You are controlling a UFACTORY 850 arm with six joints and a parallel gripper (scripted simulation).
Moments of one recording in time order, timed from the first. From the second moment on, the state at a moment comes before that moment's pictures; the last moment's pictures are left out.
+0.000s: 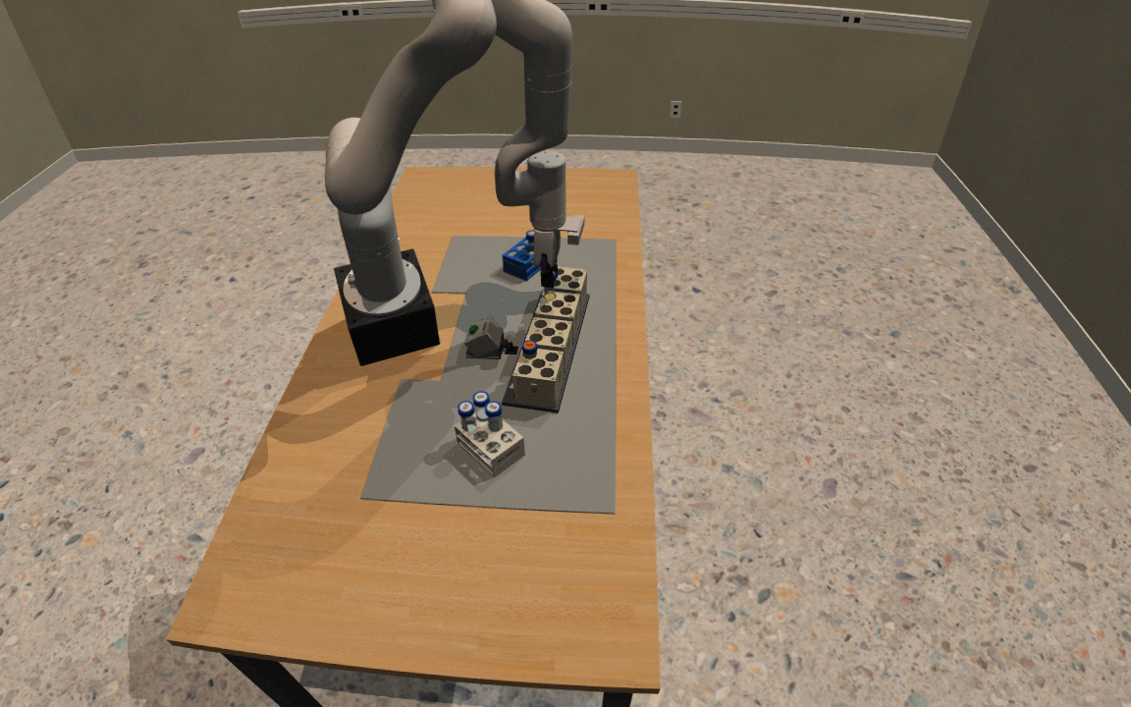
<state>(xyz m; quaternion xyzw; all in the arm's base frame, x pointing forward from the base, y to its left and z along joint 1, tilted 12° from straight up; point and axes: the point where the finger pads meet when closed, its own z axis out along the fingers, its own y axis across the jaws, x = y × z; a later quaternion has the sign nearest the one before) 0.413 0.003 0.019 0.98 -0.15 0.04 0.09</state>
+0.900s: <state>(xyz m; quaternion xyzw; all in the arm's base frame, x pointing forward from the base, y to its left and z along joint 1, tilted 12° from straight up) 0.414 -0.002 -0.004 0.98 -0.15 0.04 0.09</state>
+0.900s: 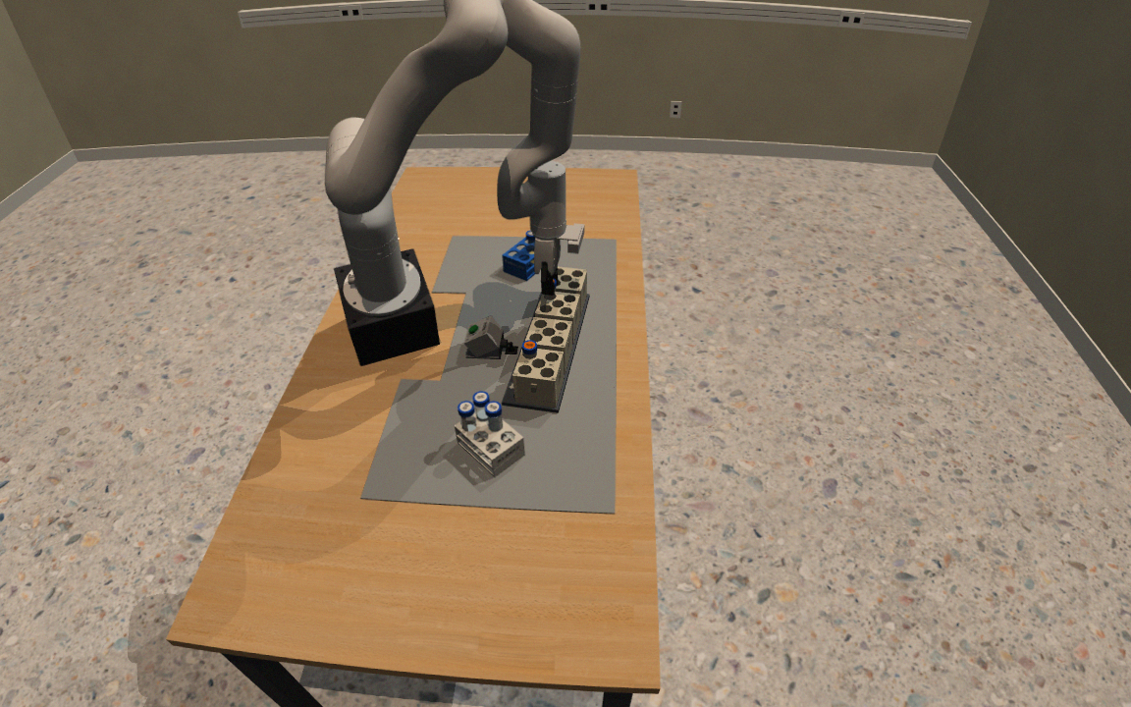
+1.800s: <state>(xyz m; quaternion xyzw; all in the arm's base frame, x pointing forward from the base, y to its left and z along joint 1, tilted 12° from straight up) 0.415 -0.005 -0.020 0.98 -0.15 0.04 0.09</state>
